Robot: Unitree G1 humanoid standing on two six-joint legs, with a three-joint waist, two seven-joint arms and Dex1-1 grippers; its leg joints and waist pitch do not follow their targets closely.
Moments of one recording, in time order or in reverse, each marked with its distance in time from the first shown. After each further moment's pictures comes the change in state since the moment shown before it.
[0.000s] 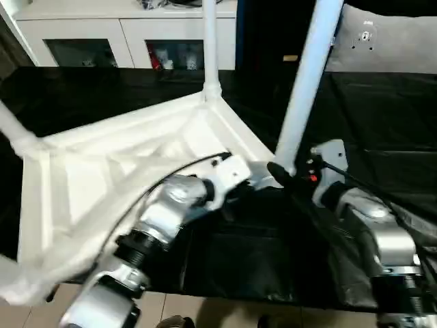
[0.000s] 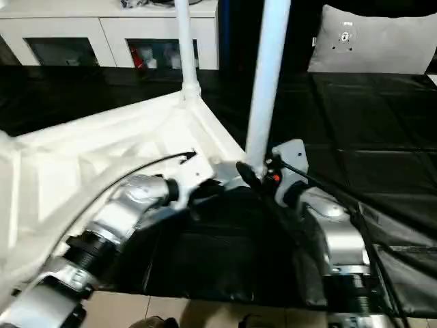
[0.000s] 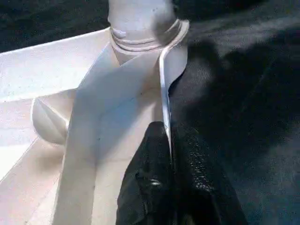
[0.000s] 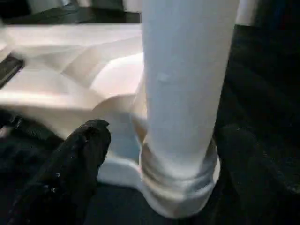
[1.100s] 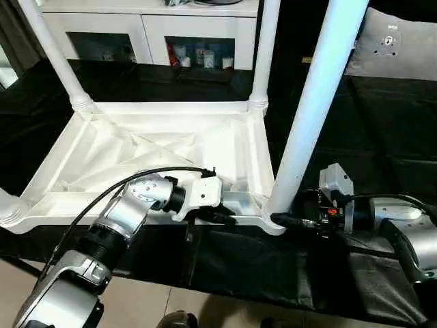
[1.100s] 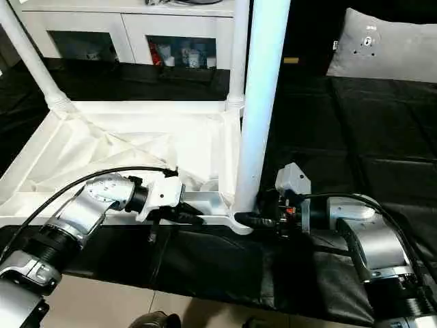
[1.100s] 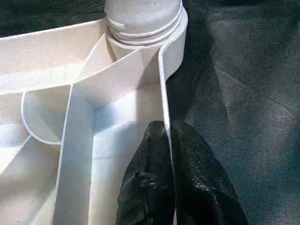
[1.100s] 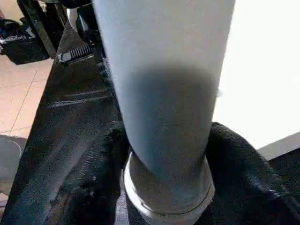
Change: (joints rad) left arm 0.004 0.176 -0.064 0.053 -0.093 -0.290 -0.460; right arm 0.018 -0.230 0.112 0.010 0.096 -0.074 0.537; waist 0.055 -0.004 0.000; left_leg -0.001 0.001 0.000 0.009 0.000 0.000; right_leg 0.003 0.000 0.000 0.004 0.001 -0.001
